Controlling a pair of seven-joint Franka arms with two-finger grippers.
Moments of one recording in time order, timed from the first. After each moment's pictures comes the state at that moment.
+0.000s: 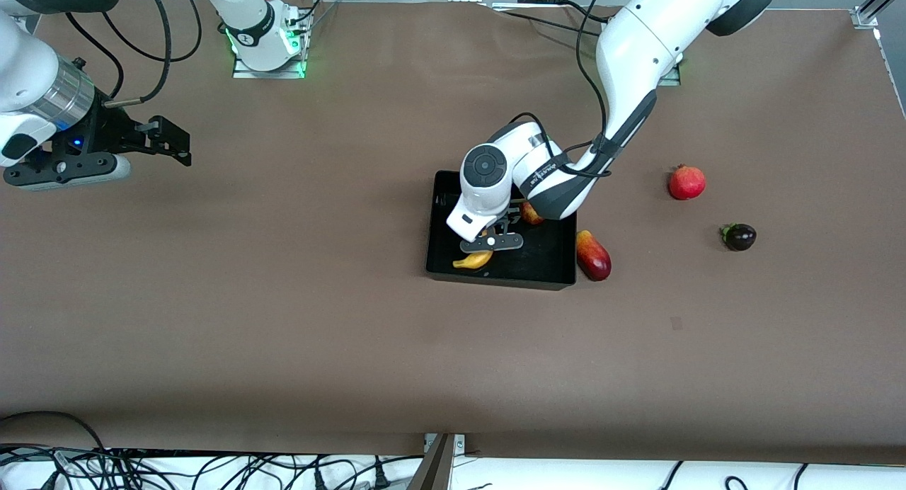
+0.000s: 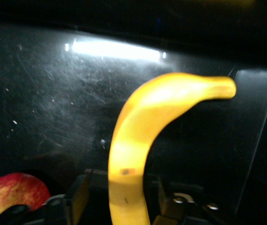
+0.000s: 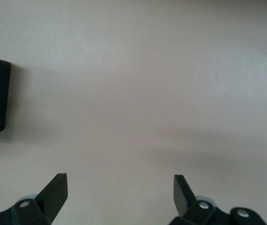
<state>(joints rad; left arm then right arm) -0.31 0.81 -0.48 -1.51 0.40 2.13 -1.04 0.15 0.06 0.00 -1.59 0.01 1.61 -0.01</state>
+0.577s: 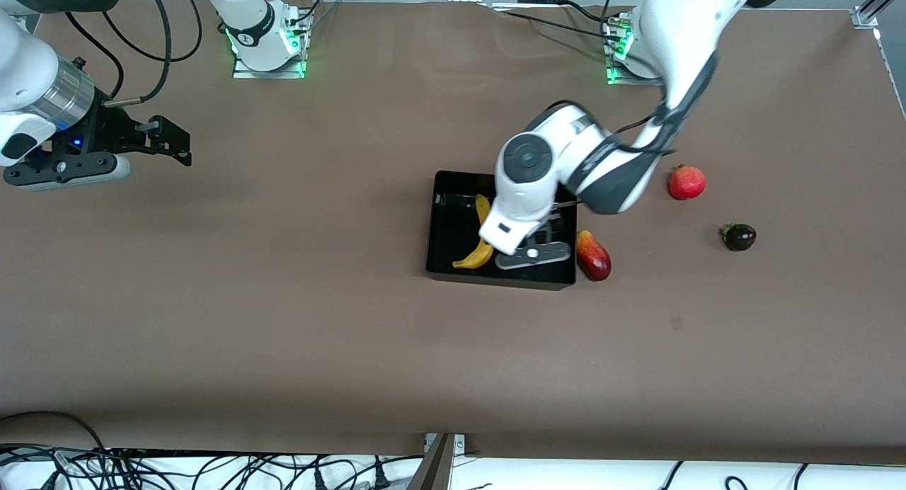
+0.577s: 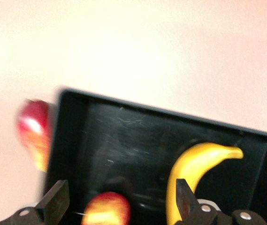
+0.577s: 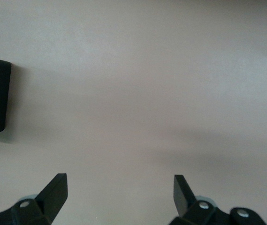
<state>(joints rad) -0.19 0.62 -0.48 -1.46 0.39 1.94 -0.92 0.15 0.06 0.00 -1.58 0.01 1.61 -0.01</state>
